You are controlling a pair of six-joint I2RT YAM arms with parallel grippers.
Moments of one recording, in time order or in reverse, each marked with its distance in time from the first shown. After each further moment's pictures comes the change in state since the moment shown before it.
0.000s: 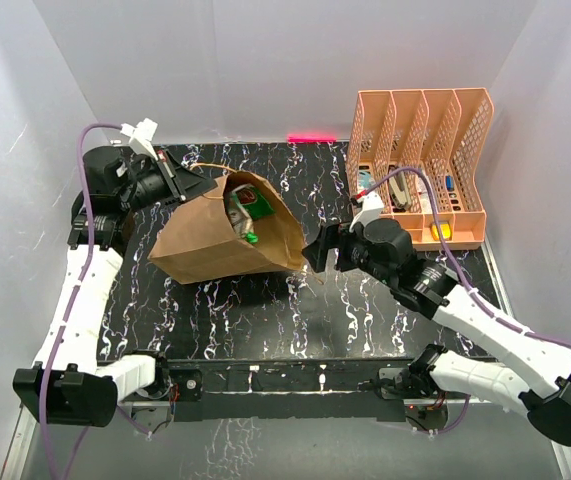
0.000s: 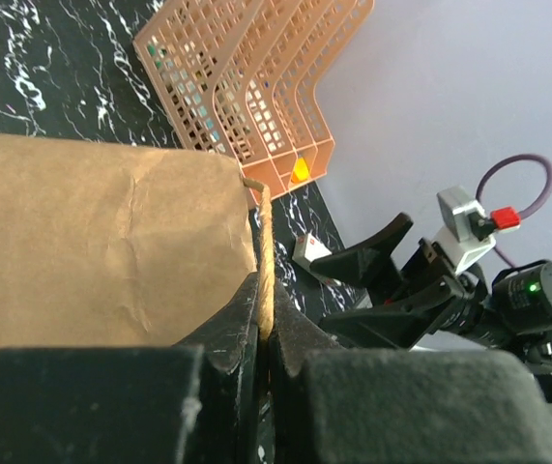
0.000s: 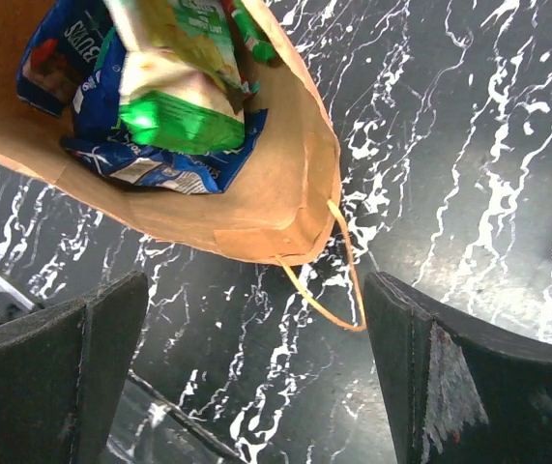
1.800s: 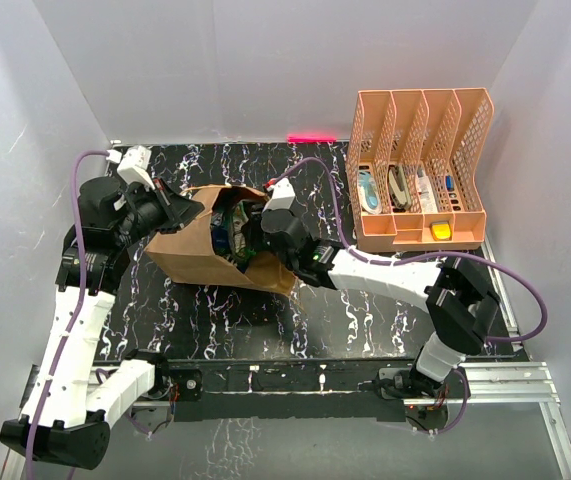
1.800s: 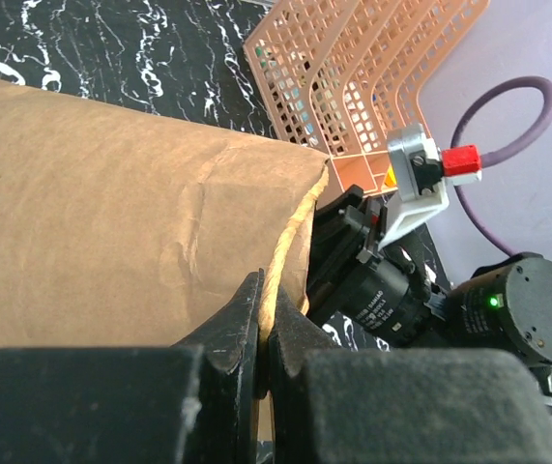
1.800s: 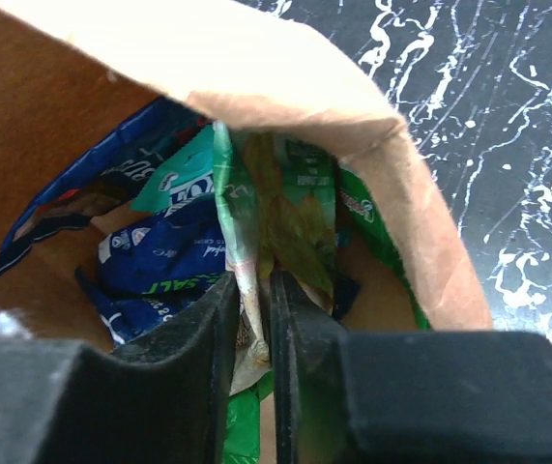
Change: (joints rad) left arm -0.084 -0.215 -0.075 -0.212 -0.297 0.161; right arm 0.216 0.694 0.325 0.420 0.299 0.046
